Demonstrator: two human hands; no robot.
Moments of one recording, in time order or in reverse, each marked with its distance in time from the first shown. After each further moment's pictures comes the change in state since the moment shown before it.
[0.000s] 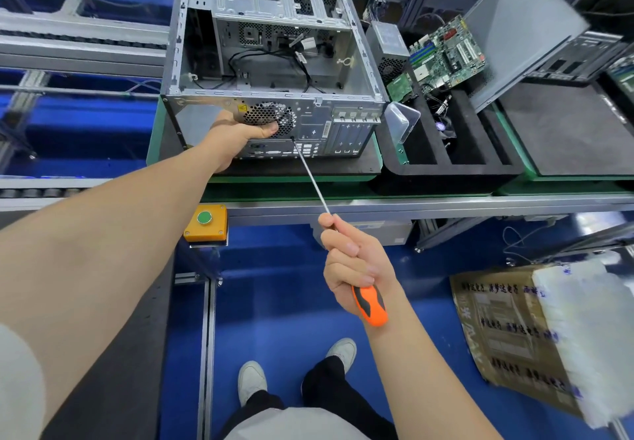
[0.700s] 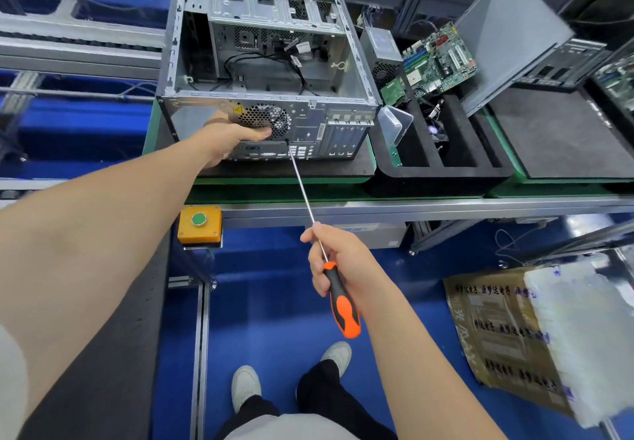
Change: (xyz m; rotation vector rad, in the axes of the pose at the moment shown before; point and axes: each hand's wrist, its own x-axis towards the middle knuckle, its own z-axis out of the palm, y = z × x) left_hand -0.002 0.010 -0.007 0.043 -0.124 -0.052; right_hand 0.006 0.004 -0.005 -1.050 0.451 -0.249
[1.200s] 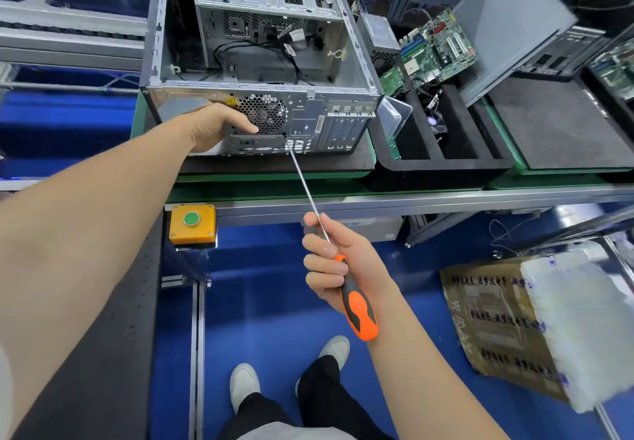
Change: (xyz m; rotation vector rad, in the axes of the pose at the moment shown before) left_hand 0.004 0.017 -0.007 0.051 -0.289 -0.031; right_hand 0.000 -0.006 0.008 0.653 -0.317 0.173
